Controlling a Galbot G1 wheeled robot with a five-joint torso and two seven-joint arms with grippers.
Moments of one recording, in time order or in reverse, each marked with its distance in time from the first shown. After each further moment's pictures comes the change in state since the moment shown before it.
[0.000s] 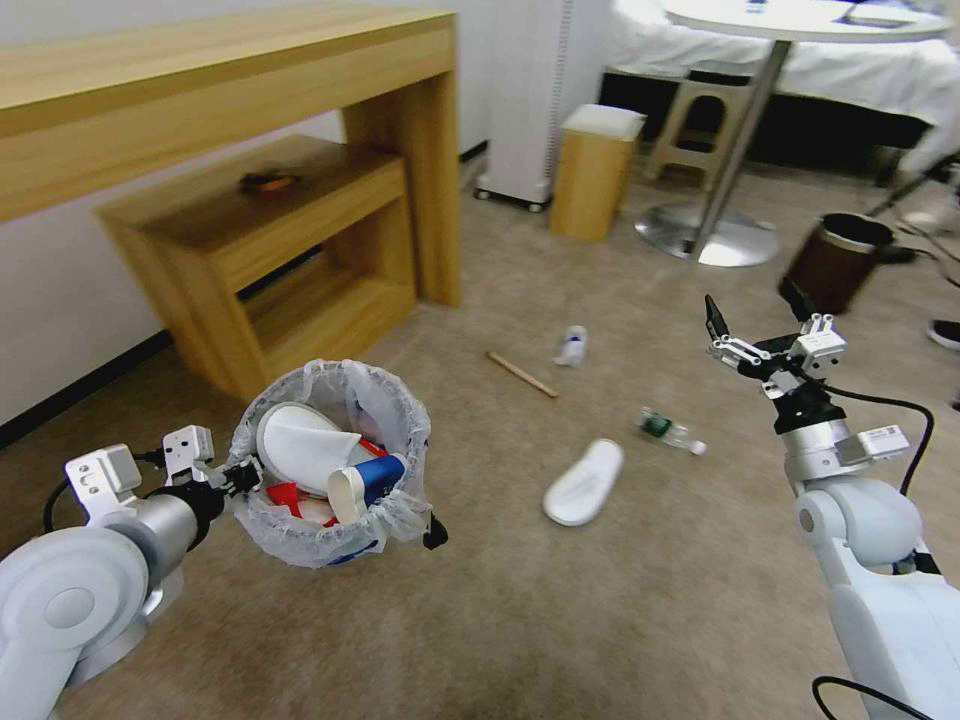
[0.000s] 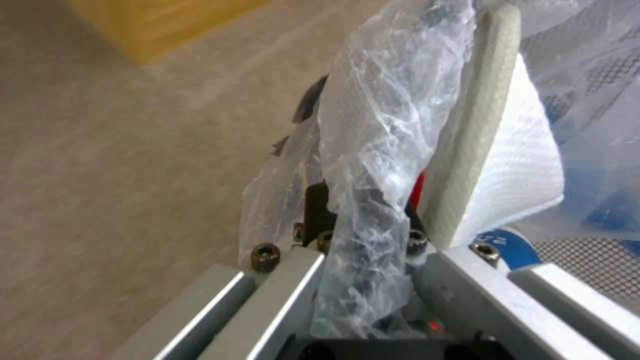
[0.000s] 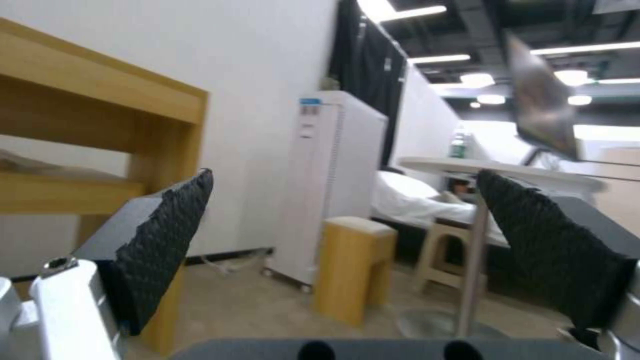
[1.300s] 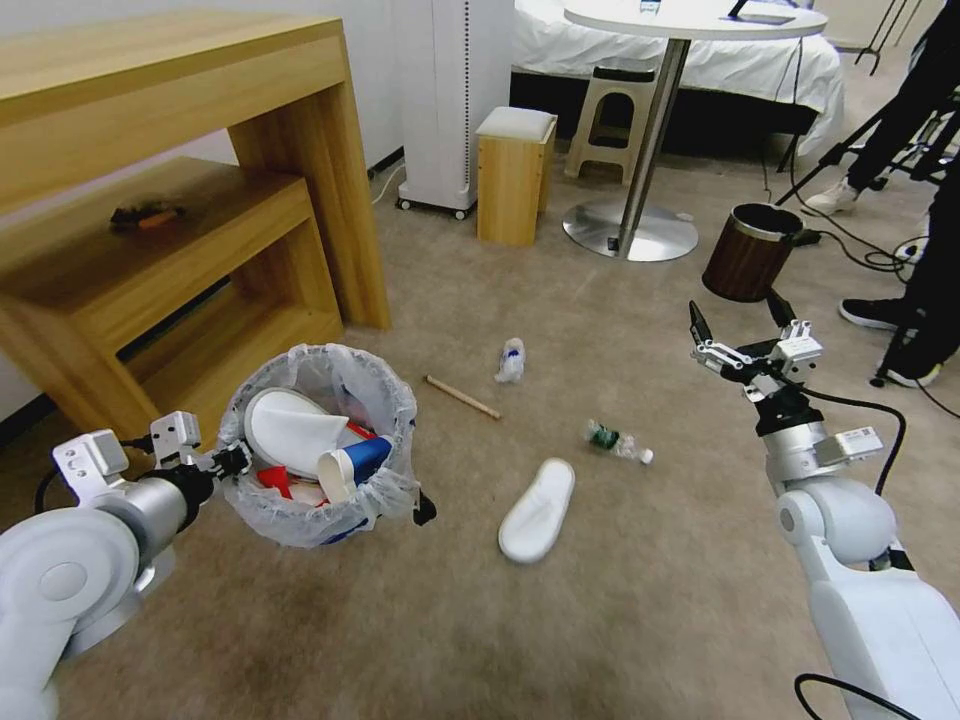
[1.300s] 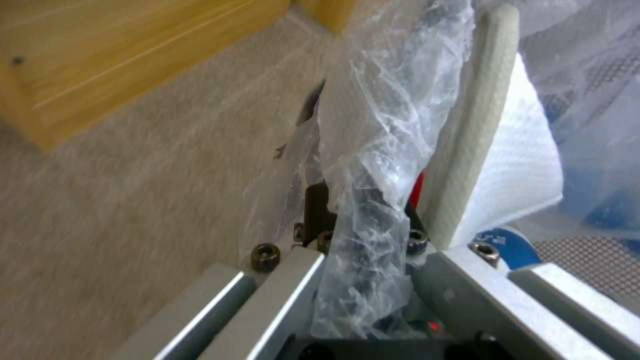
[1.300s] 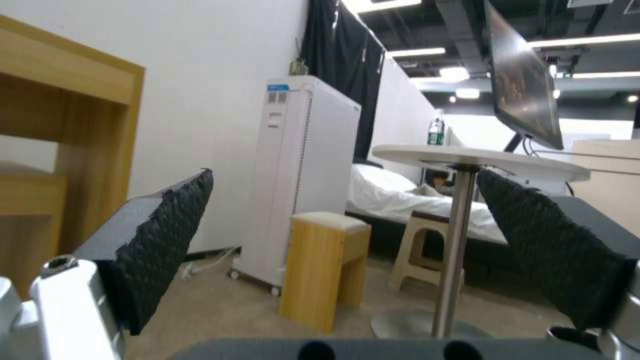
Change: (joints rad) left arm -0.047 0.009 -0.015 0.049 -0.019 -0.014 0.018; right arm 0.016 0.016 -0.027 -0.025 -0.004 0.011 -0.001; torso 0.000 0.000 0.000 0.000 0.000
